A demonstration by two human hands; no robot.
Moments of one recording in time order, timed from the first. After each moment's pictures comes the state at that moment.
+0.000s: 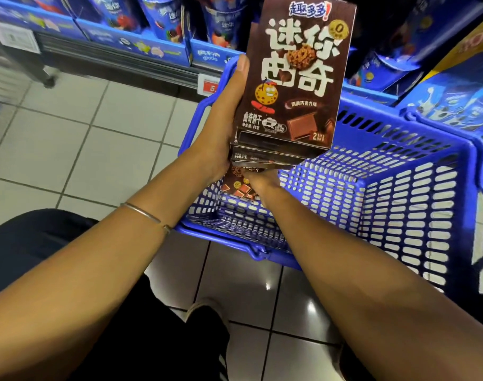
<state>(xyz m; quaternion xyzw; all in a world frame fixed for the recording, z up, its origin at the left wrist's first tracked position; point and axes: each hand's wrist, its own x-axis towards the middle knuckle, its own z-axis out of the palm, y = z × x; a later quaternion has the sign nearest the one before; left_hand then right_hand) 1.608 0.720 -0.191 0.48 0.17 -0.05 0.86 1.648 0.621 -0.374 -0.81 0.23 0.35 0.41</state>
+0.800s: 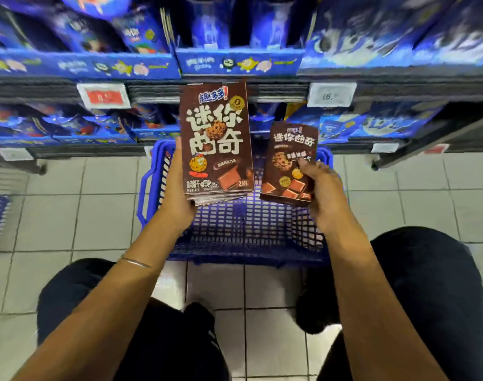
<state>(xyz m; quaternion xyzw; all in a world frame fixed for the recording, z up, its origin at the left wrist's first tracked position) 1.615 0.626 -0.060 0.47 0.29 -0.07 0.83 1.653 0.397 -0.057 -0.56 0.32 0.17 0.75</state>
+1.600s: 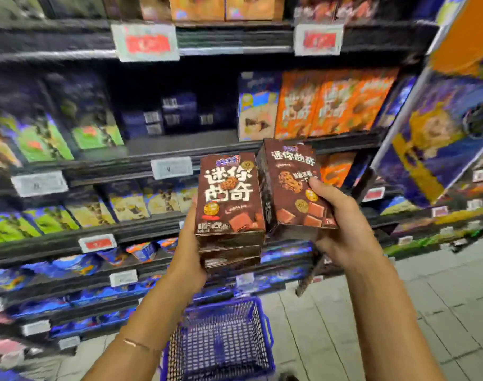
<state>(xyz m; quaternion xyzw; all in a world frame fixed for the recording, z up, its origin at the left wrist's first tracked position) 1.632 0.535 0.581 0.46 0.14 -0.14 0.87 1.618 0.308 0.655 -0.51 0.12 0.07 0.85</state>
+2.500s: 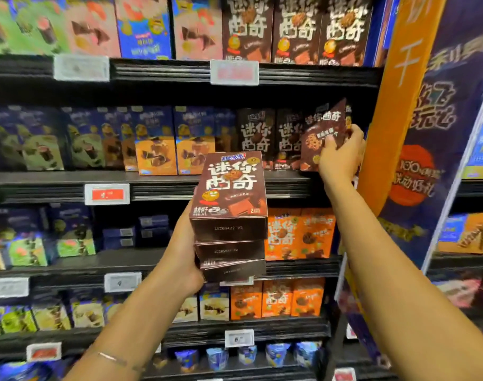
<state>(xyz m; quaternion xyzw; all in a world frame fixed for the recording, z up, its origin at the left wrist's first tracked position) 1.703 0.374 0.792 0.44 0.02 -0.01 0.90 1.868 0.135 0.870 -0.70 0.05 -0.44 0.55</state>
